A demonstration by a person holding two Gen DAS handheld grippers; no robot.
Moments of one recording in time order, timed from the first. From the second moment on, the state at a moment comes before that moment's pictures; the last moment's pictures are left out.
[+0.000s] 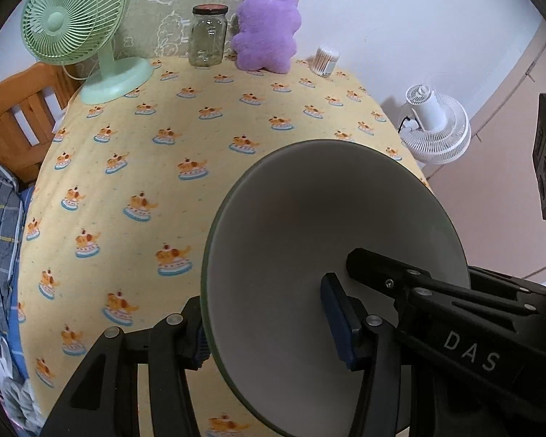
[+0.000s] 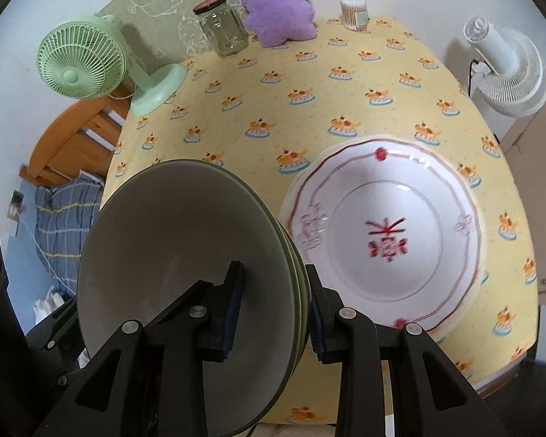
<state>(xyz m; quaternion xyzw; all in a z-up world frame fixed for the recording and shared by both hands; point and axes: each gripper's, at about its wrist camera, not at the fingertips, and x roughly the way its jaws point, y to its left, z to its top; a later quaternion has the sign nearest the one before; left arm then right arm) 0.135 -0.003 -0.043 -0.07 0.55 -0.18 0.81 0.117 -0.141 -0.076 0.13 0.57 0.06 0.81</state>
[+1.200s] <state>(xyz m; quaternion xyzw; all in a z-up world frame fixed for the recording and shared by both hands) 0.161 -0.130 -0.075 -0.12 0.57 -0.13 0.80 0.162 -0.268 -0.115 0.11 0.60 0.08 0.79</state>
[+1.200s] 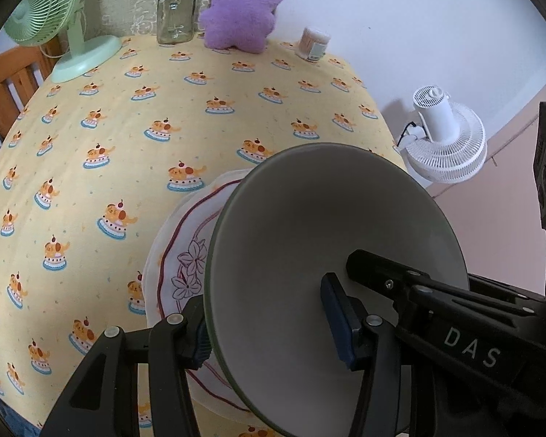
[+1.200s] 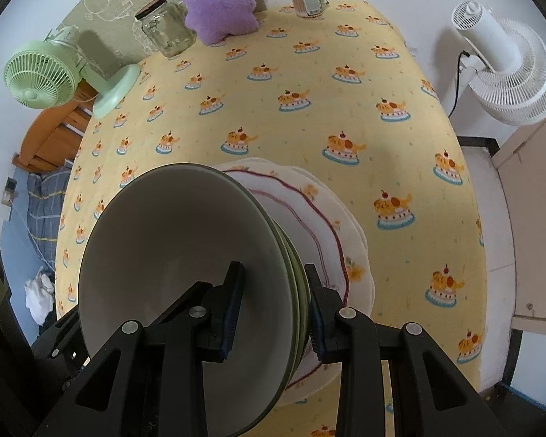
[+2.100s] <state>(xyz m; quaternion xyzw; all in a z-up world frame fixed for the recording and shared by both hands) 0.131 -0.108 -0.017 -0.04 0.48 -0.04 0.88 0.124 -0.257 -0.055 0.03 0.48 0.02 0.87</state>
